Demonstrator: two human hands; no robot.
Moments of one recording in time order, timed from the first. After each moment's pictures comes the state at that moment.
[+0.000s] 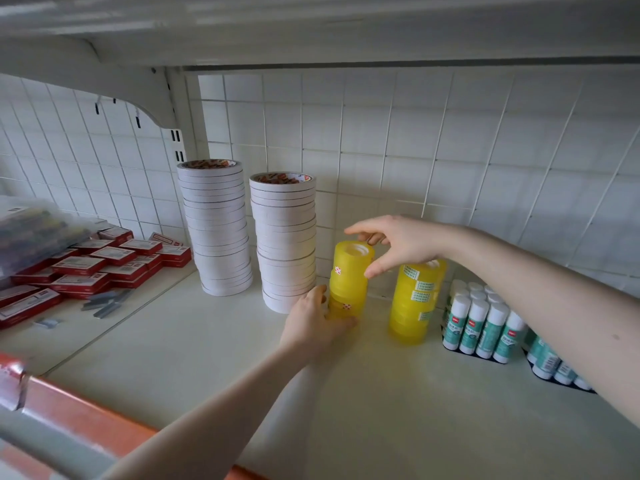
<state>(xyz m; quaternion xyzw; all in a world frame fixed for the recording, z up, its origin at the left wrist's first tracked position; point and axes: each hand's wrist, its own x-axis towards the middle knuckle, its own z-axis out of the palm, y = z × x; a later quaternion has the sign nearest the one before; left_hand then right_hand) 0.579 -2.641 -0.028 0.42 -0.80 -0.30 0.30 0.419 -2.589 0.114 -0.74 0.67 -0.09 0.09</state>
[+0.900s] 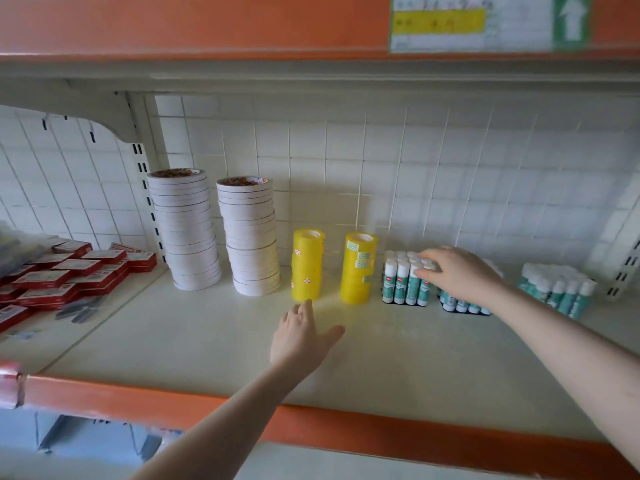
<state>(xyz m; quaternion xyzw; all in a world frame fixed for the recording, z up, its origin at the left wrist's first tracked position) 0.612 -2.543 -0.022 0.39 -0.88 -0.20 0.18 0.389 -2.419 0.062 -0.48 0.87 -0.11 -0.09</state>
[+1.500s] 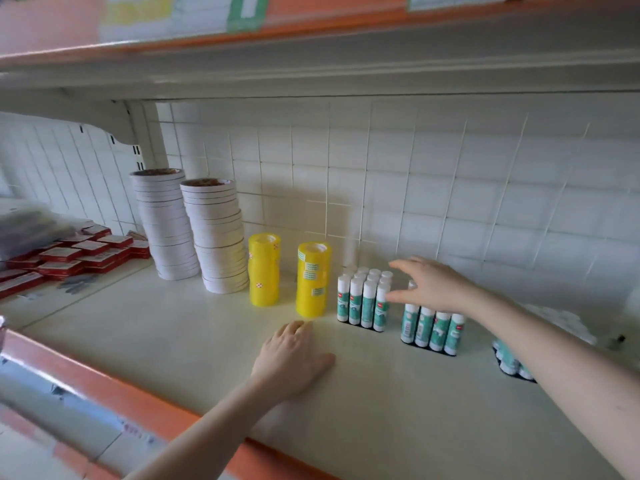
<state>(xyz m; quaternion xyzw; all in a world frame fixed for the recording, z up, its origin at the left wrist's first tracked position) 0.528 -2.476 -0.024 0.44 -0.88 -0.12 0.12 0.295 -2.417 0.068 -0.64 0.77 -0.08 -0.01</state>
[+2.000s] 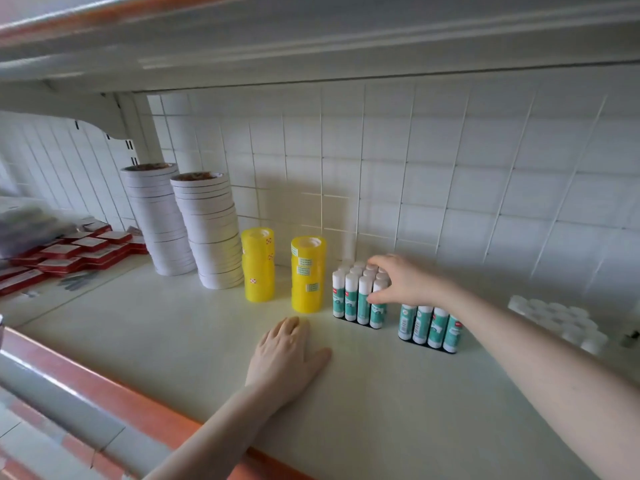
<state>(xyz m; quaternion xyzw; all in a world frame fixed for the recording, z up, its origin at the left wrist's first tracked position) 0.520 -2.475 -0.036 0.46 -0.87 -0.07 0.16 0.296 -2.450 0.050 -0.67 0.73 -0.13 0.08</state>
